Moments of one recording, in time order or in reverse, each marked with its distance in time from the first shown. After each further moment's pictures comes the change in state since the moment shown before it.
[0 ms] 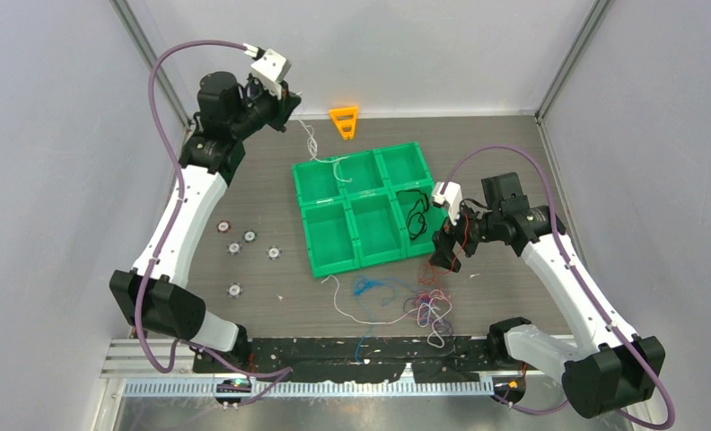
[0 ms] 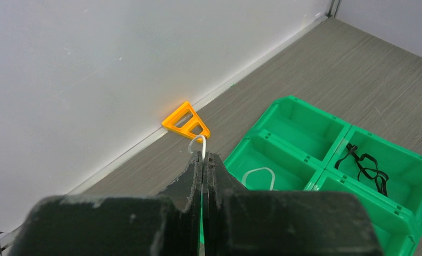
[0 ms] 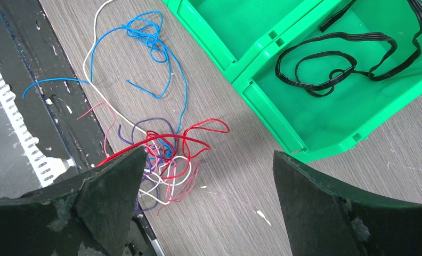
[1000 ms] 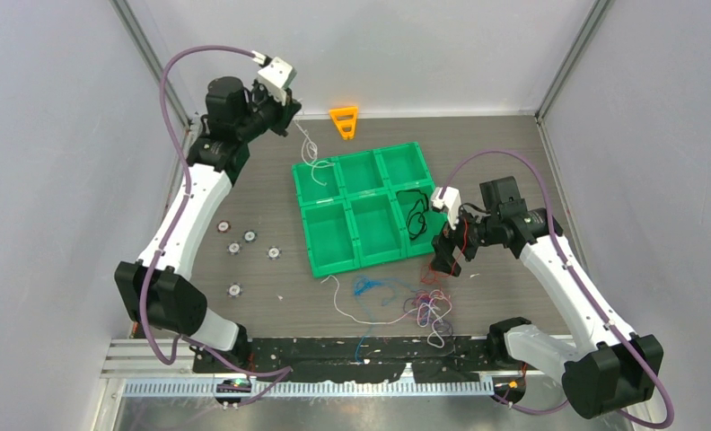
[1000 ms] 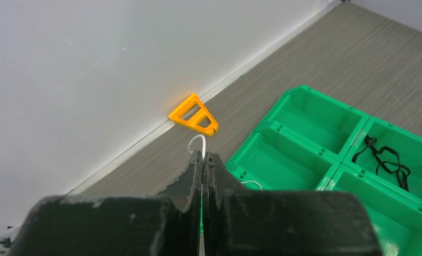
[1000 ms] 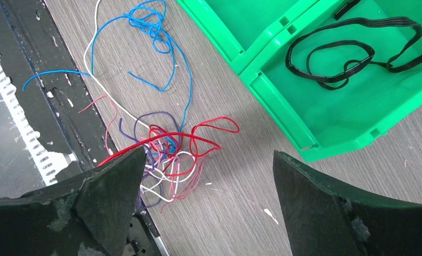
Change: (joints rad) left arm 0.005 0.035 -0.030 0.021 -0.013 0.046; right arm 0.000 -0.002 -0.036 0.000 -0.003 -0.008
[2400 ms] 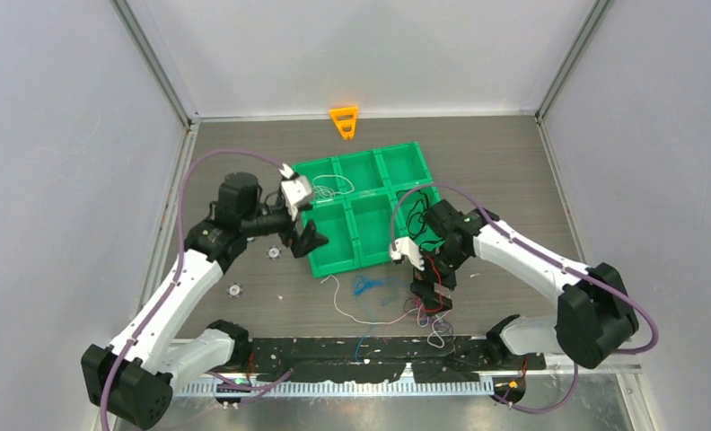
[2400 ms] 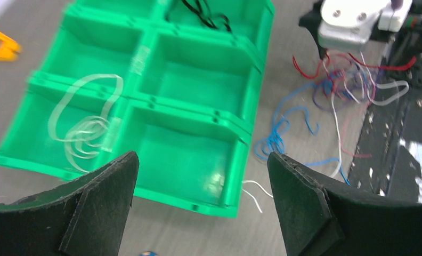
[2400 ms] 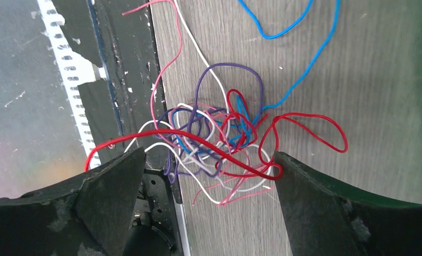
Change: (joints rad) left arm -0.130 -0.491 -0.612 -0.204 0.307 0.095; right arm 0.297 0.253 -0.053 -0.142 0.068 -0.191
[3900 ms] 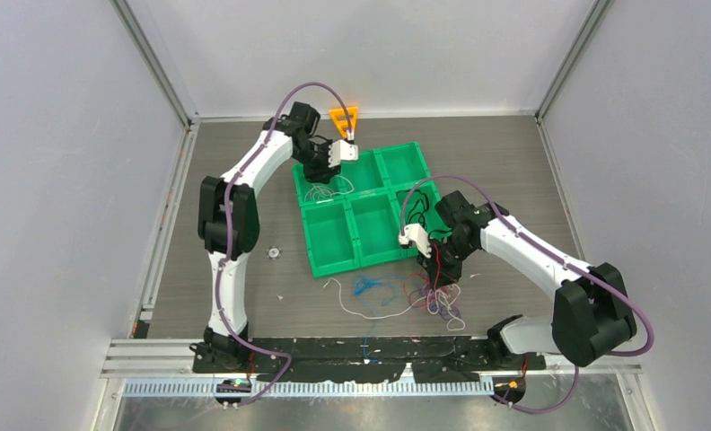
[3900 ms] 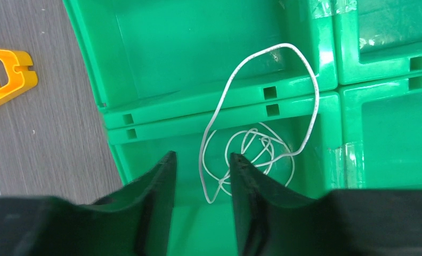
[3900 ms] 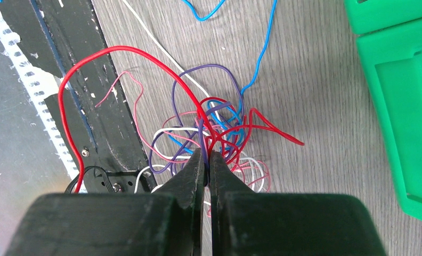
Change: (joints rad) left arm 0.038 1.162 0.974 -0.496 -0.180 0.860; right arm -0.089 0.026 -0.011 0.060 0.053 0.019
